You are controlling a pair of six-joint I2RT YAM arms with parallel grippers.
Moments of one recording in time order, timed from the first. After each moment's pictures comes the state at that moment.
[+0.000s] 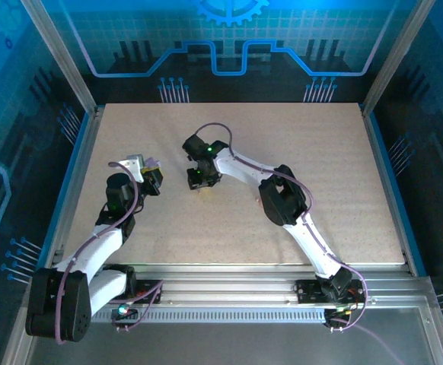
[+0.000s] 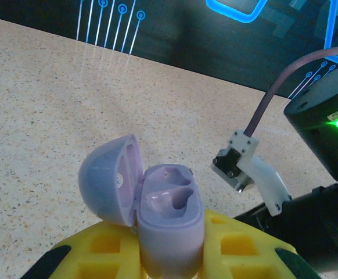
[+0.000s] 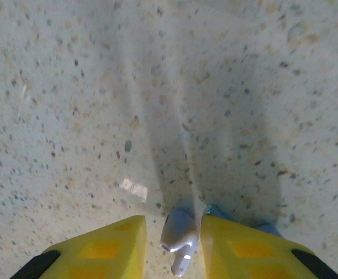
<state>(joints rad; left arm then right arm) -0.05 1.04 0.37 0.38 0.20 -0.35 0.79 2.47 2.16 -0.94 -0.12 0.48</state>
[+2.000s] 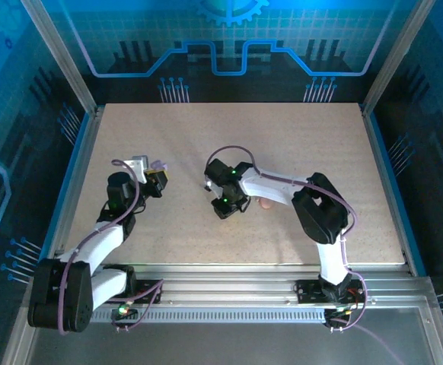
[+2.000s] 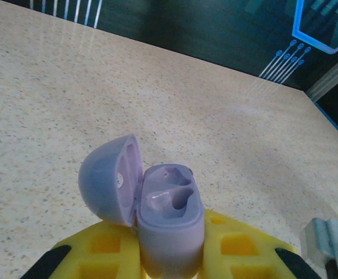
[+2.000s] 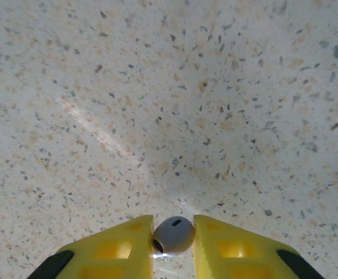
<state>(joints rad) -0.03 1.11 0.38 0.42 0.36 -0.37 0.82 1.96 1.41 -0.81 -0.10 0.17</state>
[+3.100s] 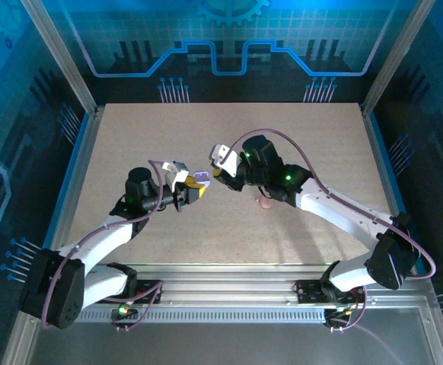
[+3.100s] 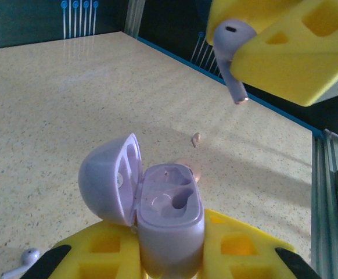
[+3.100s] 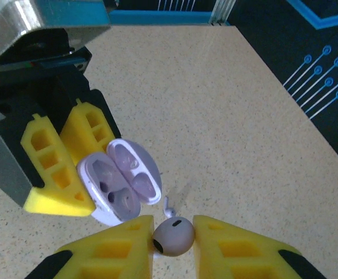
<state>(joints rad) -0.28 1.14 0.47 0.39 0.76 -0.08 0.77 1.42 1.19 -0.29 -0.17 -0.42</state>
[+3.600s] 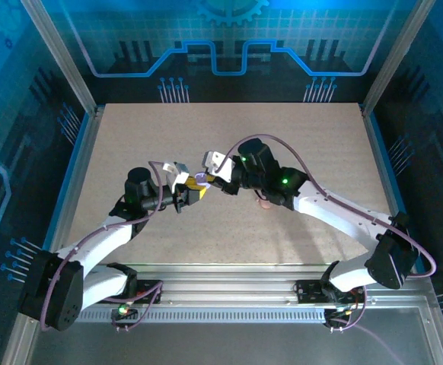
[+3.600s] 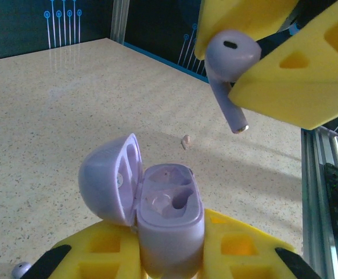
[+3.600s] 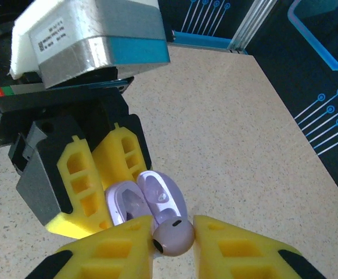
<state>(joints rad) -0.29 1.12 0.47 0.39 0.79 -0.06 0.82 1.42 1.19 -0.26 -0.20 -0.50</state>
